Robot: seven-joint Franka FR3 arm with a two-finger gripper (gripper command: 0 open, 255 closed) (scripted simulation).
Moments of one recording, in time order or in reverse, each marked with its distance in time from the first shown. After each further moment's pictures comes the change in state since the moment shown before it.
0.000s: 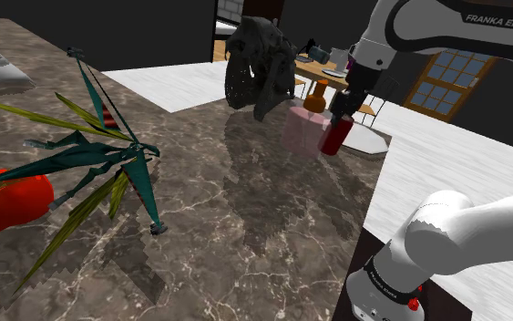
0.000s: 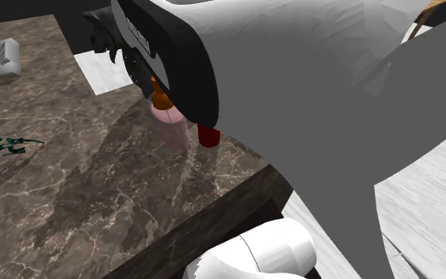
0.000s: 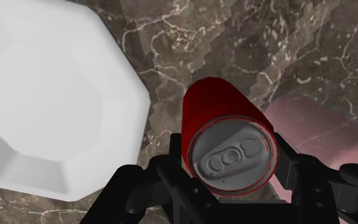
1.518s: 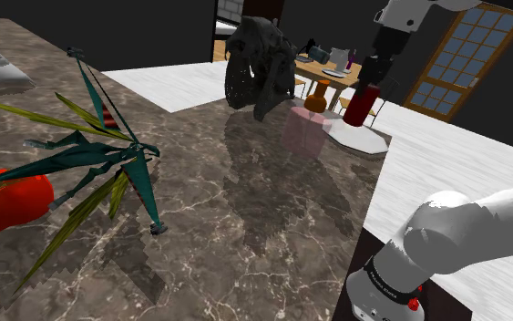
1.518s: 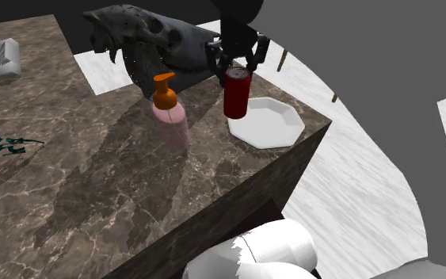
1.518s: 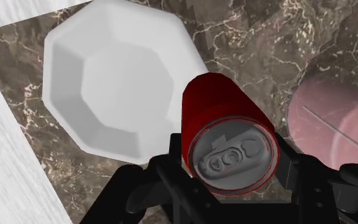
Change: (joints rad) arm -0.026 0.115 -0.115 0.318 -0.056 -0.210 -0.148
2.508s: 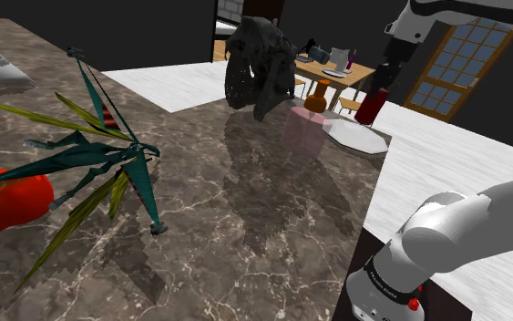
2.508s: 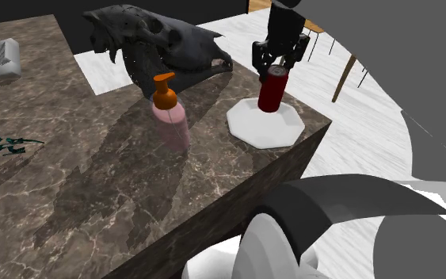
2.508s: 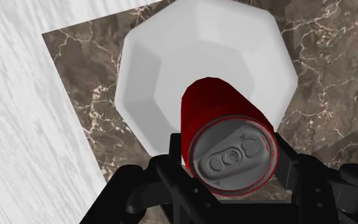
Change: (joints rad) arm -0.036 0.109 -0.188 0.064 -0.065 0.066 -0.213
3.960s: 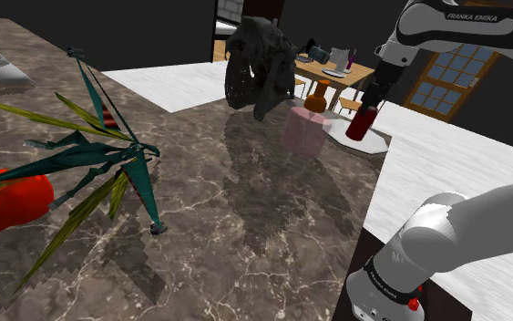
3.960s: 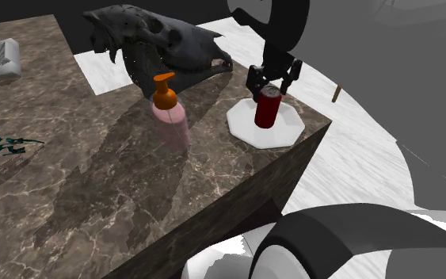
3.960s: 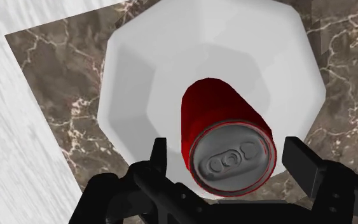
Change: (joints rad) arm -0.012 -0.041 -0.012 -0.189 -0.020 0.150 0.014
